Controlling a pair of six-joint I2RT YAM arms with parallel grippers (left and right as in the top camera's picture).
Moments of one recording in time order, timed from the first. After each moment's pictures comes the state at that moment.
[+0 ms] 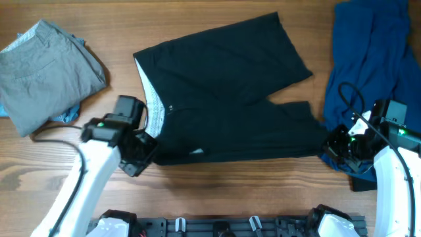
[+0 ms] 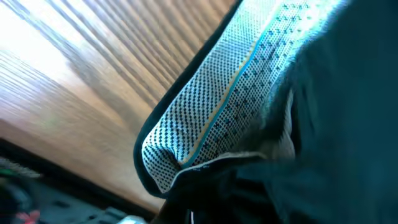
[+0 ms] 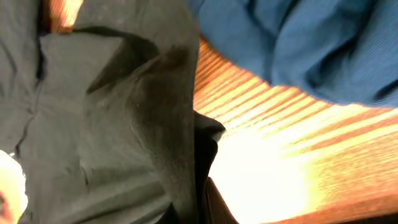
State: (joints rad) left arm -0.18 1.22 0.87 -1.17 0.15 -1.02; right arm -0.39 1.17 0.87 -1.16 -0.33 0.35
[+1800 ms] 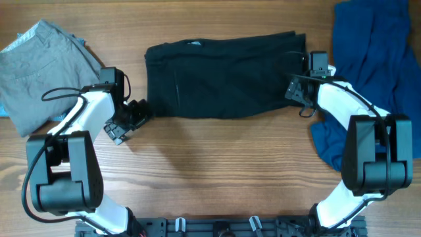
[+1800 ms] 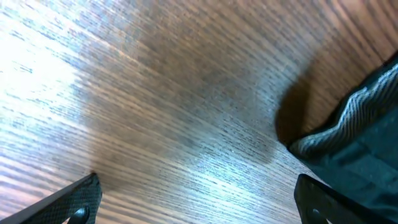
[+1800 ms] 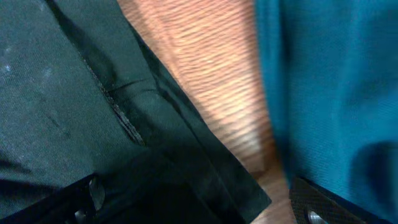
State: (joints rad) left arm 0.05 1.78 1.02 -0.77 0.14 -0.59; right arm 0.02 1.88 1.08 -0.47 0.31 0.43
